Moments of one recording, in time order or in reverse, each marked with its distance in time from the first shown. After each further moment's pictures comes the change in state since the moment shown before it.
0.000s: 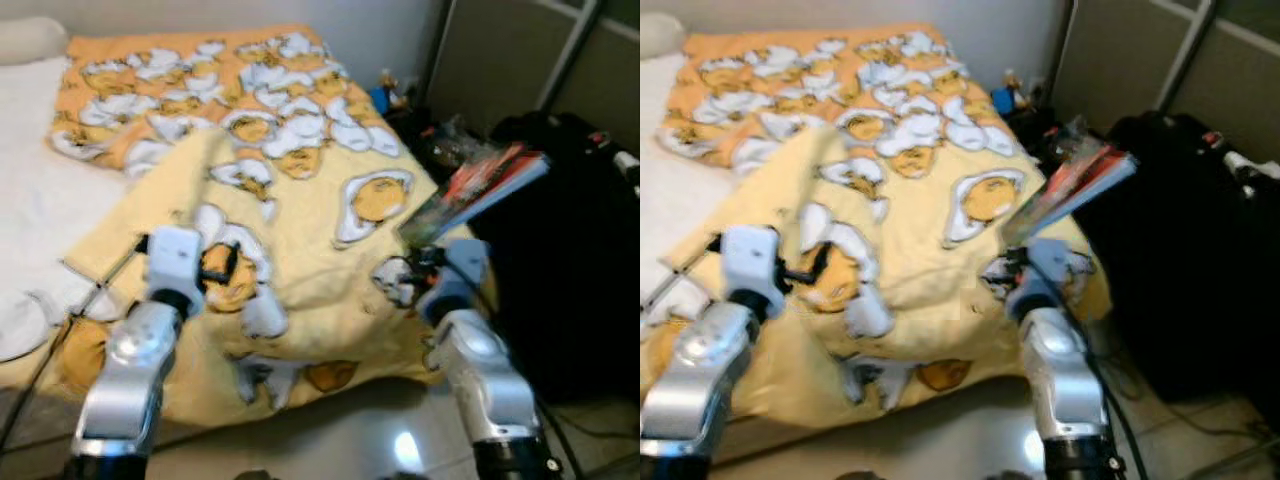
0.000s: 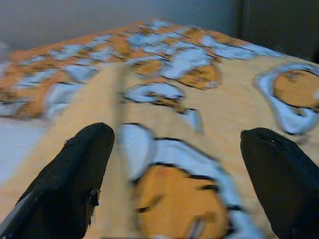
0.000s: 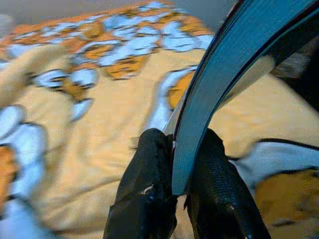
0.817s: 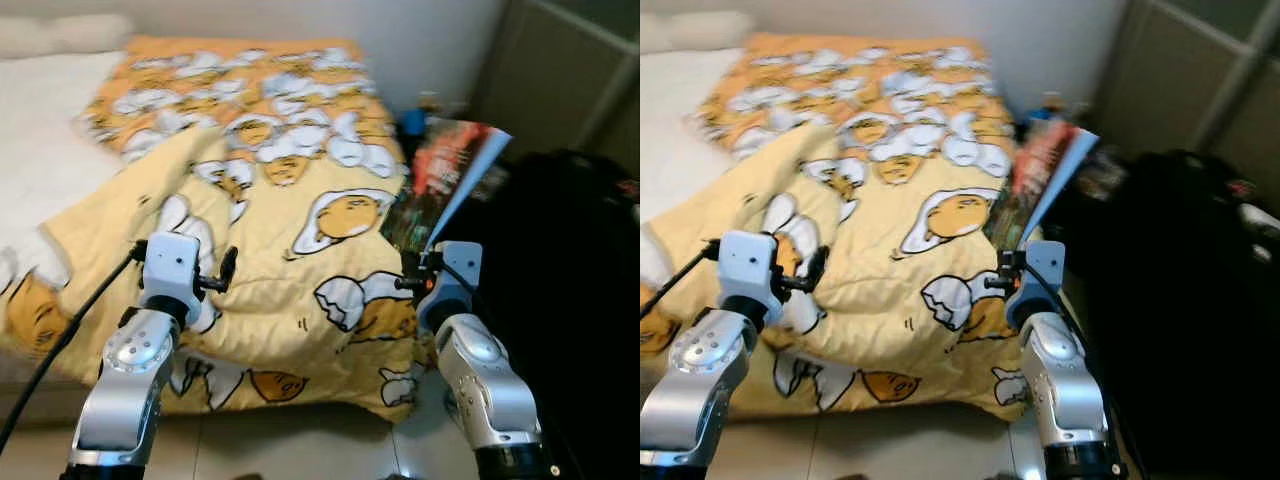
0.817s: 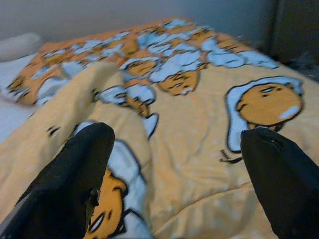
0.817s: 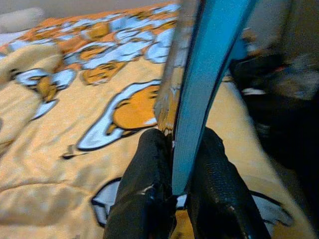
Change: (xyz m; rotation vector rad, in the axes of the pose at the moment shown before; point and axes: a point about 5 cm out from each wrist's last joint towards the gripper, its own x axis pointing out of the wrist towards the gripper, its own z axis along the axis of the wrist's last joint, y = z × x) left arm -0.007 -0.002 -0.006 0.006 0.026 -0.005; right arm -0.005 -0.003 -0.002 -0.011 0.014 -0.005
